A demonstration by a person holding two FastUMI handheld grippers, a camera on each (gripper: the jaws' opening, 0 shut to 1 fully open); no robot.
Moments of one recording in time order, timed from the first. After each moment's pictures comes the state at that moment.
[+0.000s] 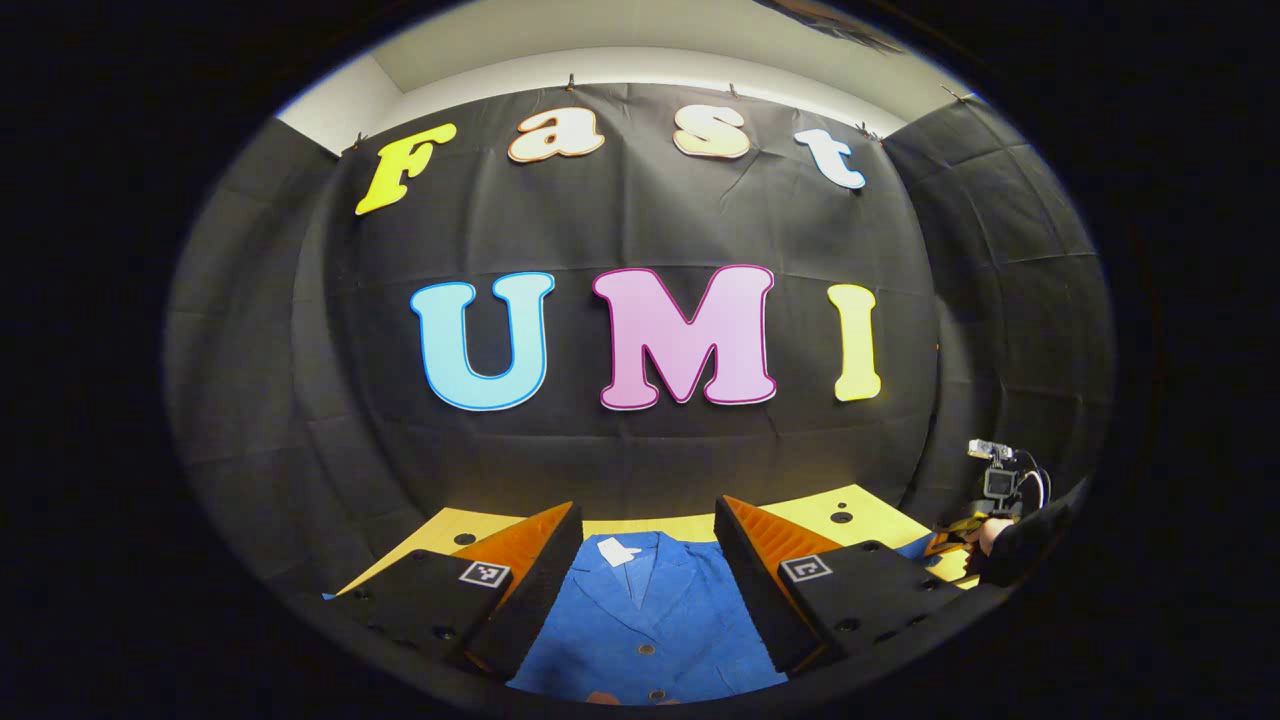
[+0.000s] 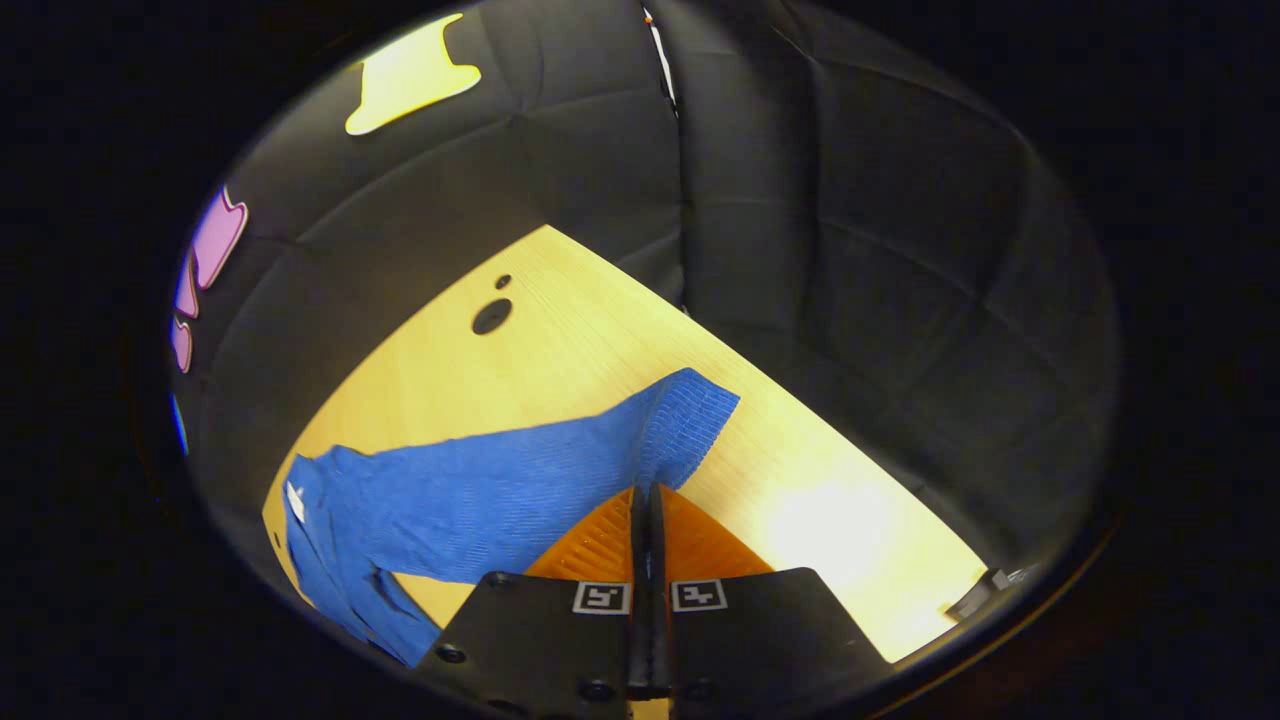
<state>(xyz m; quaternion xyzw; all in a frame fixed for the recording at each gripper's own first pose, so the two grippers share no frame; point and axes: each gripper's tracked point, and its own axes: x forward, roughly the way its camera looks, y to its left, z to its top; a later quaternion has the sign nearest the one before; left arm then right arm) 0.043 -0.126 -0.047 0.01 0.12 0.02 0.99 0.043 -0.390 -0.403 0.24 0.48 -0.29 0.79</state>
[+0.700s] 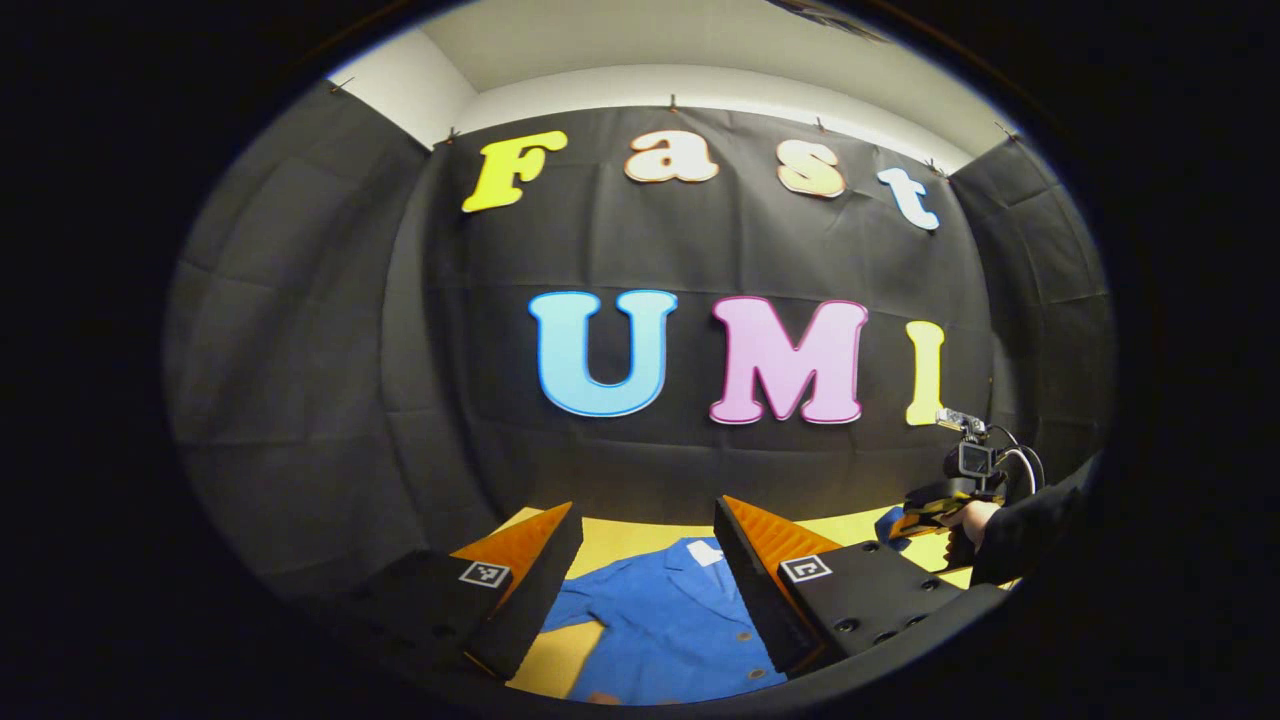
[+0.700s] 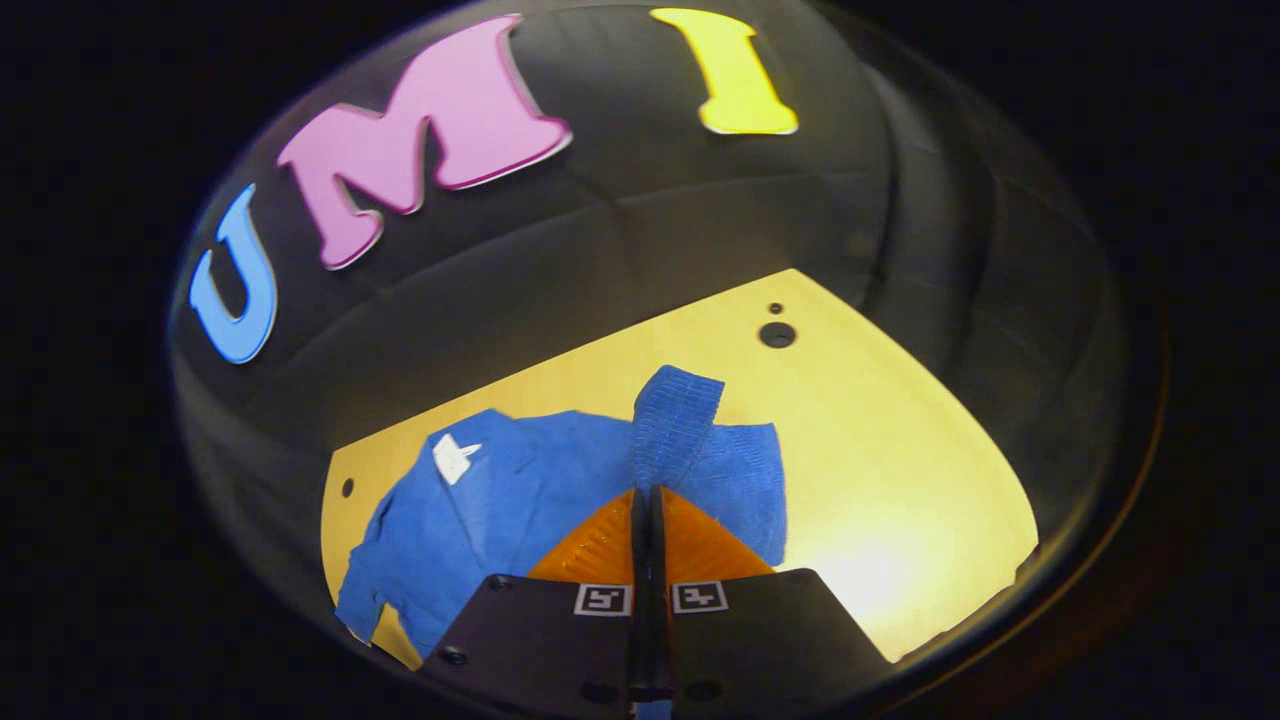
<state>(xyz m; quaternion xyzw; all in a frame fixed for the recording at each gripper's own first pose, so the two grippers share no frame) -0.038 0.043 -0.035 -0.03 0.09 0.11 0.99 0.140 -0.110 -0.310 0.19 0.45 -0.11 0.86</state>
